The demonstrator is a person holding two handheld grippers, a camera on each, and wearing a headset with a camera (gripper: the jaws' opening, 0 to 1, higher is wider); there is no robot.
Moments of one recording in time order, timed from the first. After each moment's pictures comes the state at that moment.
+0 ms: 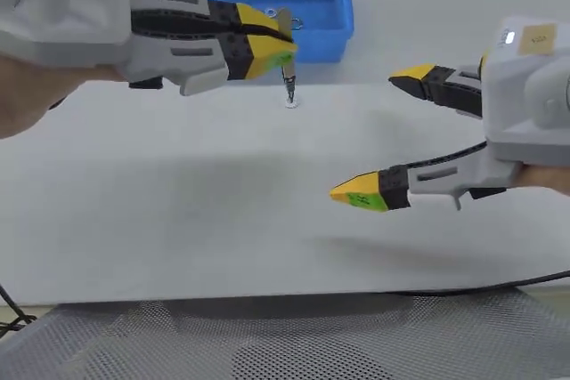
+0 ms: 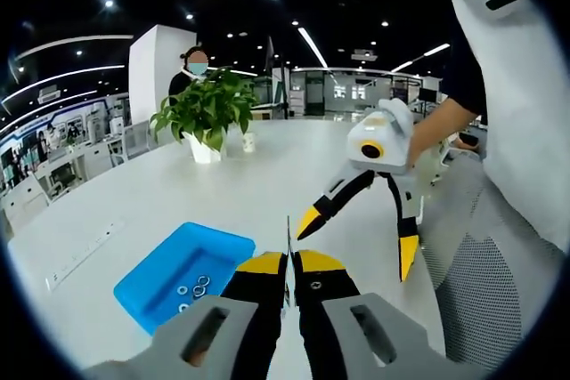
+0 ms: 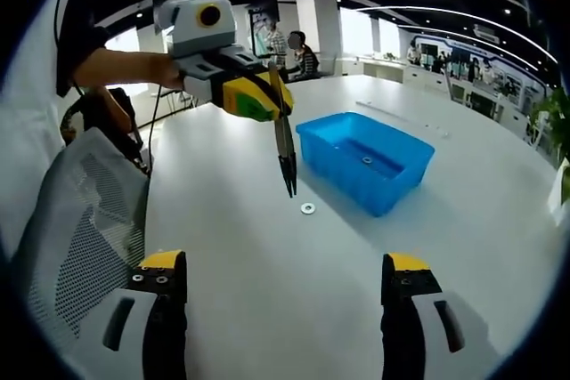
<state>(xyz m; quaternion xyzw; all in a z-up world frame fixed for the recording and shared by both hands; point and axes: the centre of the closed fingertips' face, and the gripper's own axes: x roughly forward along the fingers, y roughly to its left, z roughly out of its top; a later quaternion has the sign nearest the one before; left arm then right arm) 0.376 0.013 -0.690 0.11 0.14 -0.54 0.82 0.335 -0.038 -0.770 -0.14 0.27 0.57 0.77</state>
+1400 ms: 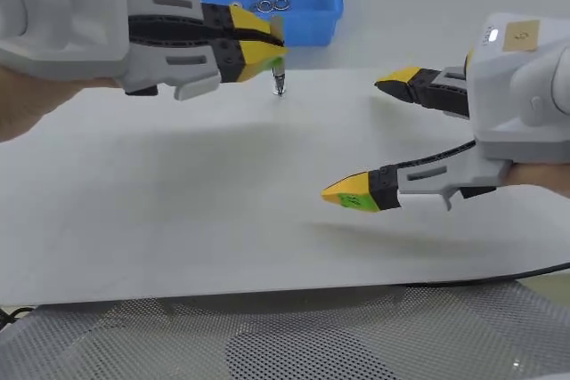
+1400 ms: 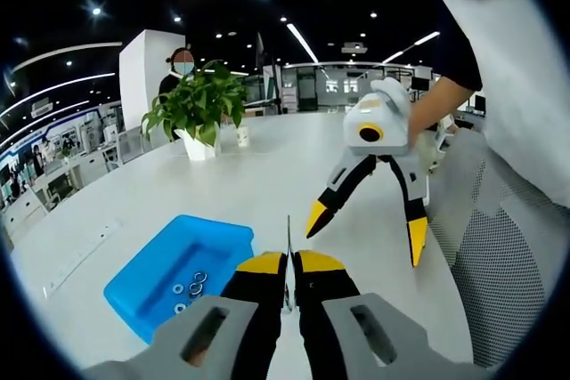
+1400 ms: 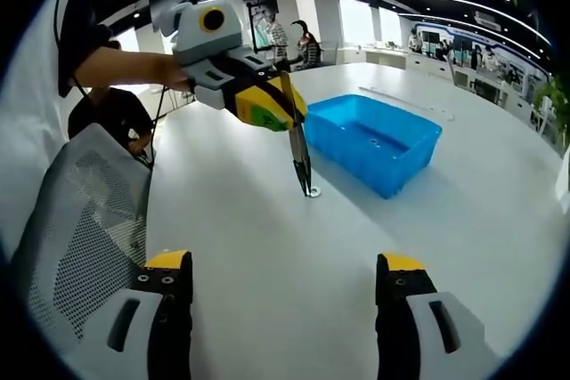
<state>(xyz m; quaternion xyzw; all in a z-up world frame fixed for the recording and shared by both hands) 0.376 0.002 -0.715 0.14 0.13 -0.55 0.81 0.331 -0.042 -0.786 -0.13 0.30 0.57 0.75</state>
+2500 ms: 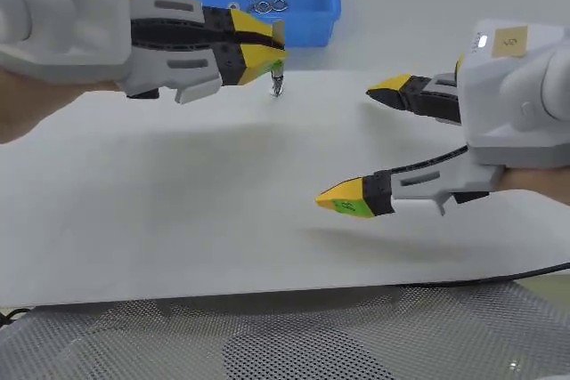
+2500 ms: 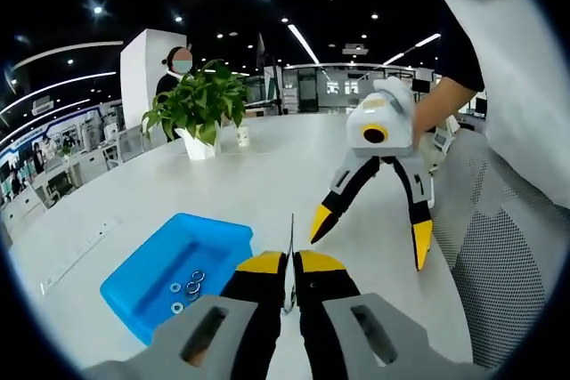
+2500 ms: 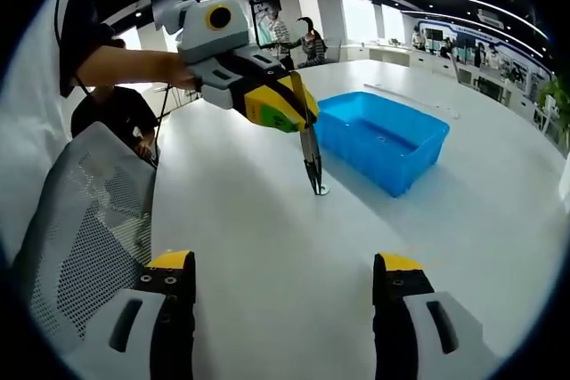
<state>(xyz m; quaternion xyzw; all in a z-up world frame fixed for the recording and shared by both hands) 0.380 0.002 -0.718 0.12 0.13 -0.55 0.81 0.325 -0.038 -0.787 -0.13 0.30 0.58 0.75</state>
